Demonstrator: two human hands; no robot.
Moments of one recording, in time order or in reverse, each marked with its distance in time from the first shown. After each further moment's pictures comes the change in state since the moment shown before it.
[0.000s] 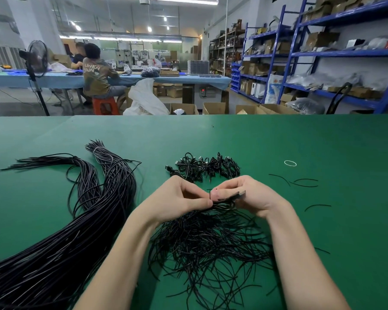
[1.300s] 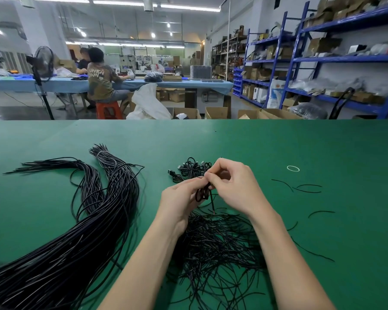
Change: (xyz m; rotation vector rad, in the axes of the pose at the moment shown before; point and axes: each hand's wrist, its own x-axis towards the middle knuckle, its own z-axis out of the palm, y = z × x) left_hand 0.018 0.010 0.031 -0.869 0.536 -0.311; right_hand 0.007 -0.024 0.029 -0.360 0.434 -0.426
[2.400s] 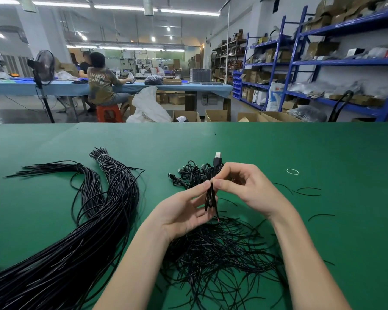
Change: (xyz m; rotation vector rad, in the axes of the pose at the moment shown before) left_hand -0.004 0.010 -0.011 -0.169 -0.443 -0.357; right_hand 0.000 0.010 -0.033 0.284 -0.273 -0.112
